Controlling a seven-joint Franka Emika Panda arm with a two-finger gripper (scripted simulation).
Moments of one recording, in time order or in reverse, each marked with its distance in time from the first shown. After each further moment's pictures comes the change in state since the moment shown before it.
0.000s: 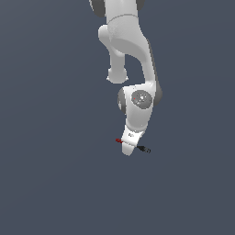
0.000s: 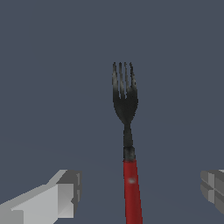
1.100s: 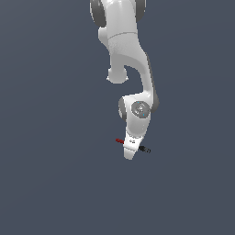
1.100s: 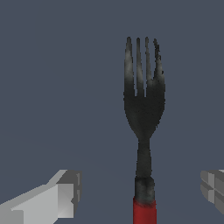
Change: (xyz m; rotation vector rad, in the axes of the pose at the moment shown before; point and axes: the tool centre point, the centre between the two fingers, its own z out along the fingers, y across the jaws) arm 0.005 -0.003 0.049 0.000 0.004 -0.066
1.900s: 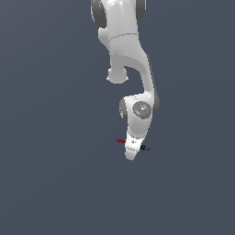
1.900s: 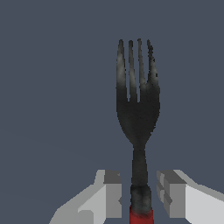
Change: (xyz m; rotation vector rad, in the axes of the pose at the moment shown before) arm 0.006 -0.001 0.003 -0.001 0.003 -0.008
